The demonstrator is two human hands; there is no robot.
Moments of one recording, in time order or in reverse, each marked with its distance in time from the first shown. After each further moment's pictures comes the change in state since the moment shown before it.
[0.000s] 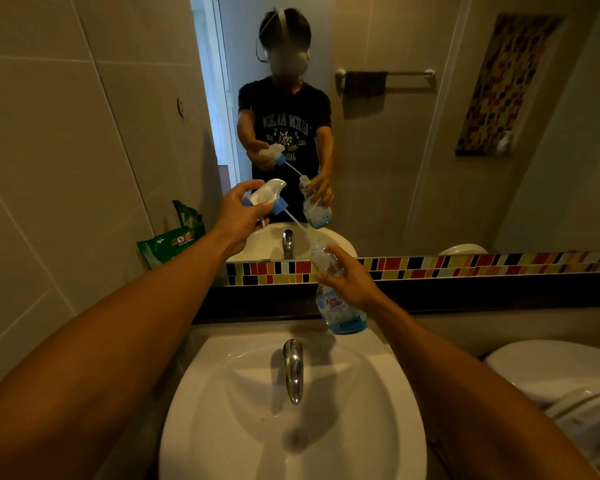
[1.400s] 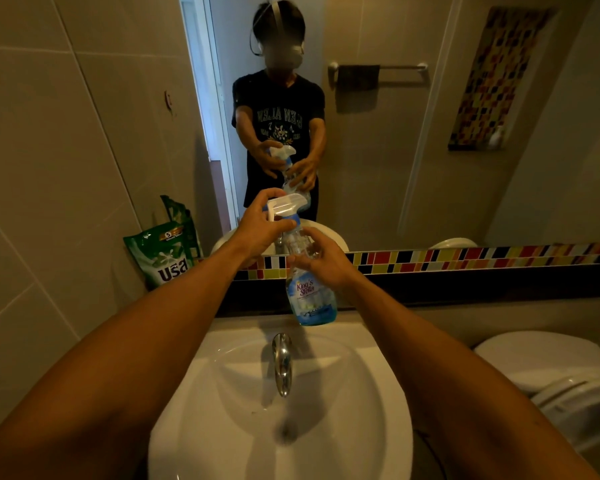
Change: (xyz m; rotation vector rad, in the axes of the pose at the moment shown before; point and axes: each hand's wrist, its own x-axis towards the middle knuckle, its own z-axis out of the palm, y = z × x) left_hand -0.027 -0.022 0.046 0.157 -0.194 0.093; right_hand 0.005 -0.039 0.005 0.105 -0.058 -0.050
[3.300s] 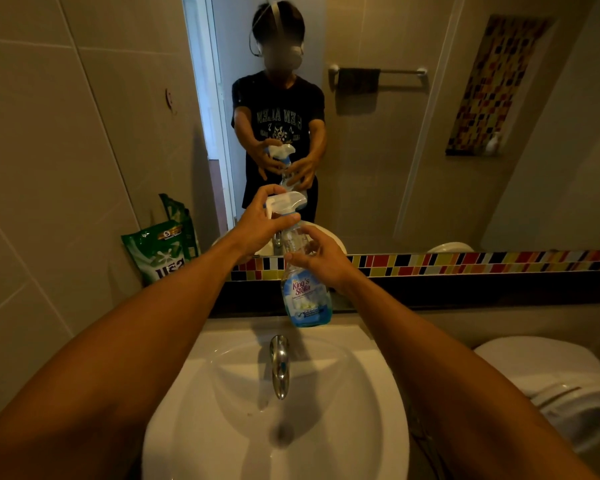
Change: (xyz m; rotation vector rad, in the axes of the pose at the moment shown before) left_hand 0.008 0.002 -0.008 0.046 -0.040 0.043; right_hand 0.006 -0.008 0.003 0.012 0.011 -0.020
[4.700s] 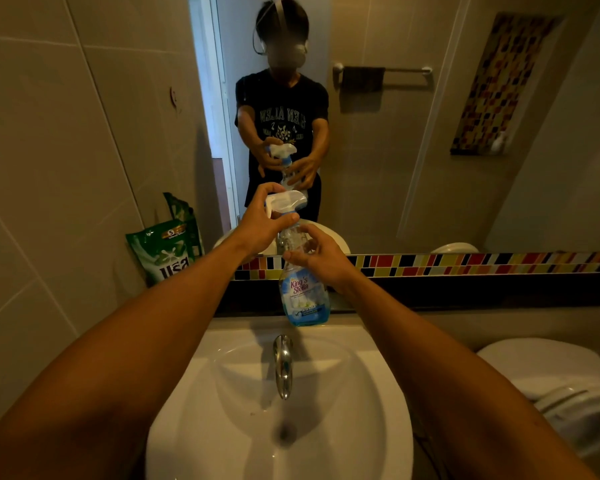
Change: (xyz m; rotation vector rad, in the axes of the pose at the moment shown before) left_hand -0.001 -0.004 -0.003 0.039 0.057 0.041; right_hand 0.007 -0.003 0.007 -0.002 -0.027 0.015
